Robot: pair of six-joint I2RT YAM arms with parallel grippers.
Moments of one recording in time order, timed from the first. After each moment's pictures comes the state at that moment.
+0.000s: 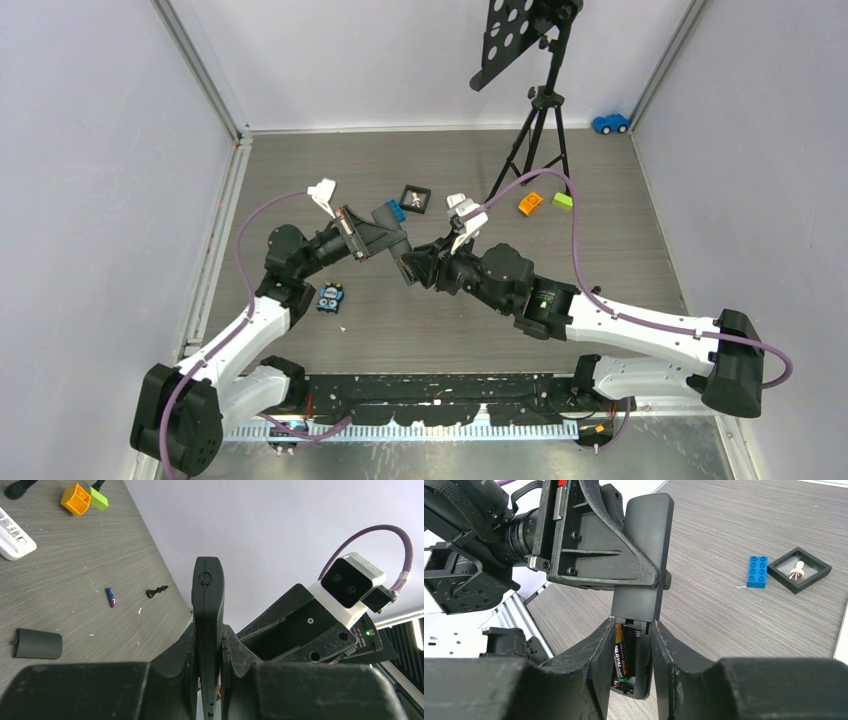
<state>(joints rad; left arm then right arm) -0.36 1.00 0.49 0.67 0.69 -1.21 1.13 1.11 0.82 0.23 0.27 0.36</state>
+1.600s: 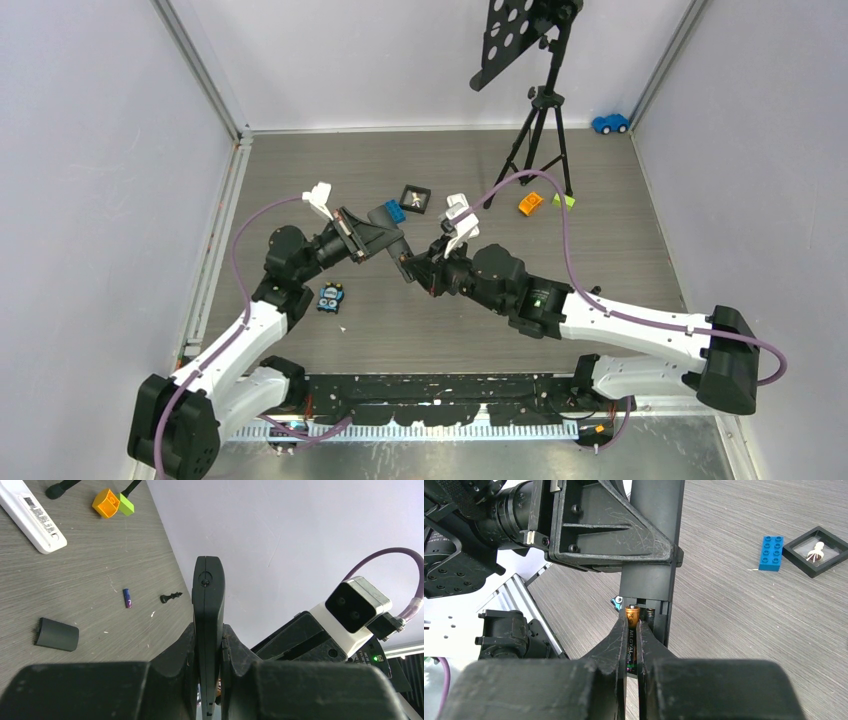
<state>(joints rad) -0.36 0.95 0.49 0.53 0.59 -1.19 1.13 1.15 0.82 0.19 0.22 0.38</state>
